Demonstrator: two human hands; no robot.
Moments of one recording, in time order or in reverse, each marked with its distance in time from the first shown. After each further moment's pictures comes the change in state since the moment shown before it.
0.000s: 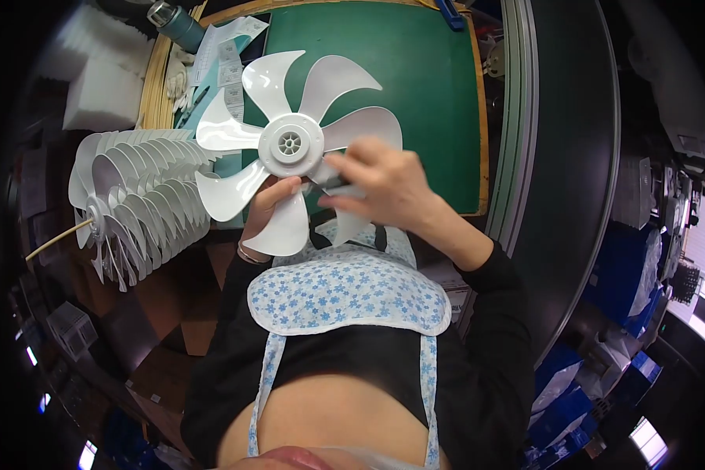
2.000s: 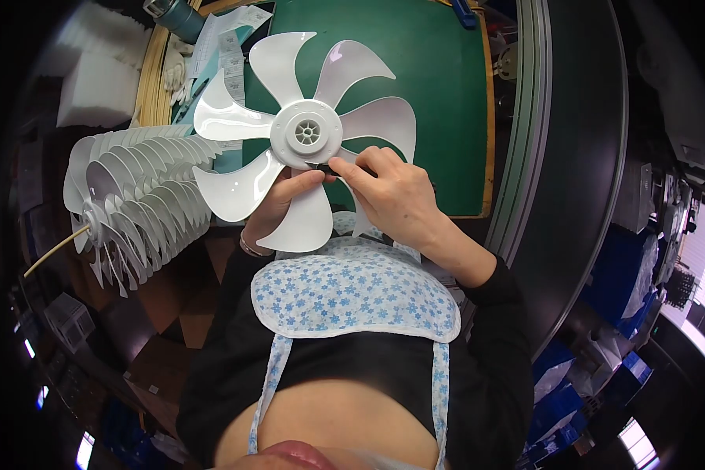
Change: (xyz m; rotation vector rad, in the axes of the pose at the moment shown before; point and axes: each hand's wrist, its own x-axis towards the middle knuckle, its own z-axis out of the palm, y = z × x) left_hand 0.022 0.021 0.002 0.351 -0.068 -0.177; right_hand 0.006 -0.006 0.005 0.076 -0.075 0.075
